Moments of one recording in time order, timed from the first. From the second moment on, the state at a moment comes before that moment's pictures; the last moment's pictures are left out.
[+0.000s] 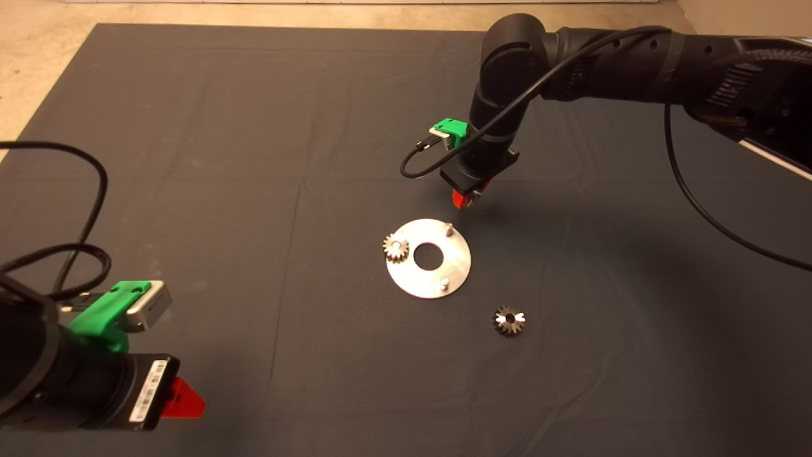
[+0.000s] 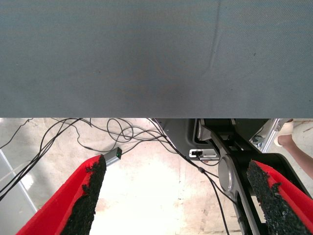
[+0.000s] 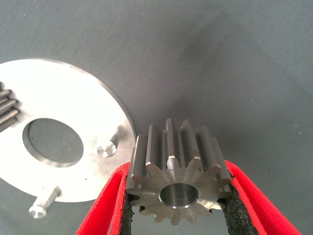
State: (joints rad) left arm -0.54 1.96 -0.34 0.05 1.53 -1.64; right arm 0.45 2.87 -1.54 -0.17 -1.52 0.73
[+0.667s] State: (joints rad) left arm -0.54 1.96 -0.34 0.05 1.53 -1.64; right arm 0.46 2.91 -1.55 -0.11 -1.53 0.73
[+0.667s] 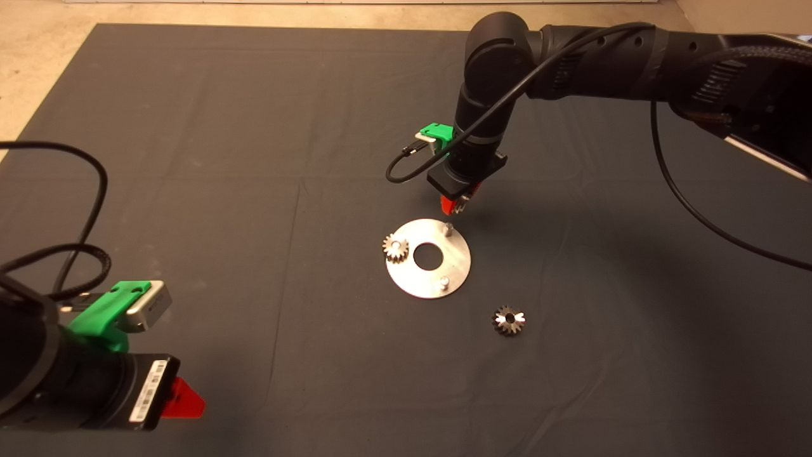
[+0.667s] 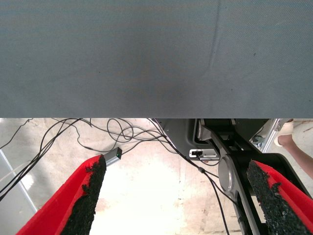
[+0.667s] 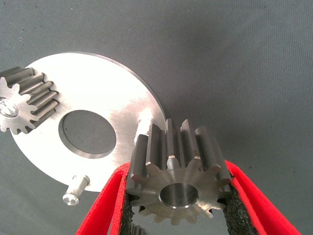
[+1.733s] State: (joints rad) left arm -0.54 1.96 -0.34 0.05 1.53 -1.64; right arm 0.45 2.91 -1.55 -0.10 -1.53 0.73
